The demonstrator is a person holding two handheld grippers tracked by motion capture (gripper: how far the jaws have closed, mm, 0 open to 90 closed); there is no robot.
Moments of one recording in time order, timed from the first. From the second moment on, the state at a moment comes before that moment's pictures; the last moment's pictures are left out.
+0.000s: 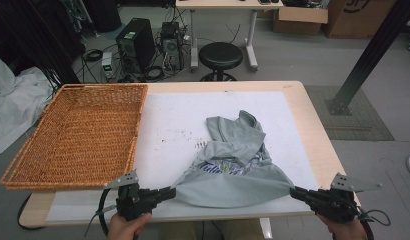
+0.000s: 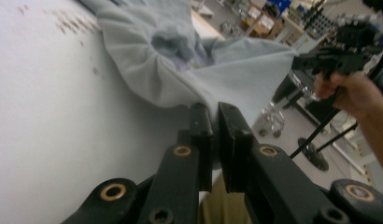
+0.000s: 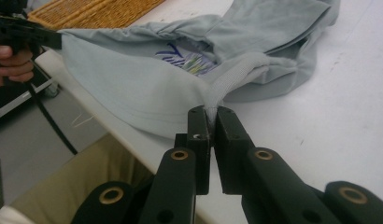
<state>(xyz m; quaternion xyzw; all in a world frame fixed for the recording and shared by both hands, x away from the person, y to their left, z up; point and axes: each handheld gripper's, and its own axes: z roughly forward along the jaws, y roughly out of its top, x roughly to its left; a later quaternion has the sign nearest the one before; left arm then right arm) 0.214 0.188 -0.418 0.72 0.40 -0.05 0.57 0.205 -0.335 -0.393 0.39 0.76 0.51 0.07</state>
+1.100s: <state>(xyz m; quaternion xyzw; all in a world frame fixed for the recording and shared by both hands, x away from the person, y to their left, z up) 0.247 0.140 -0.454 0.75 0.50 0.05 0.44 0.232 -0.321 -0.454 0.46 0.77 0.43 0.10</state>
